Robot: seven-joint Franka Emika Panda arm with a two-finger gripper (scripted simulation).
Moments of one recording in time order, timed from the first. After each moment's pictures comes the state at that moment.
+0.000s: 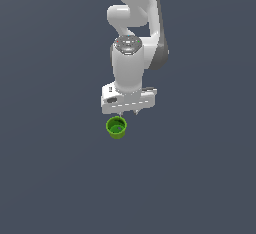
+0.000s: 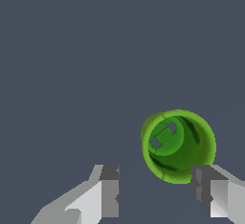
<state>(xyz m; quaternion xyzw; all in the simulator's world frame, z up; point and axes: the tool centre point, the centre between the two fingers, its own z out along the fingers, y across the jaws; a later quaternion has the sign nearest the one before) -0.006 0.002 0.169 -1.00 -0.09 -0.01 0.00</state>
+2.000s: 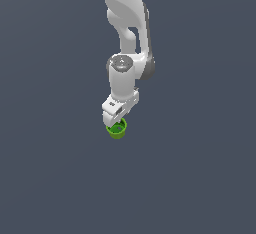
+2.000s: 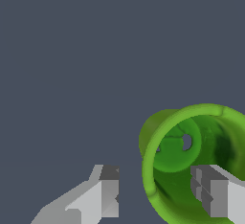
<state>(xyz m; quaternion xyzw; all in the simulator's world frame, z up) -0.038 -0.023 0.096 -0.90 -0.43 -0.01 -0.01</state>
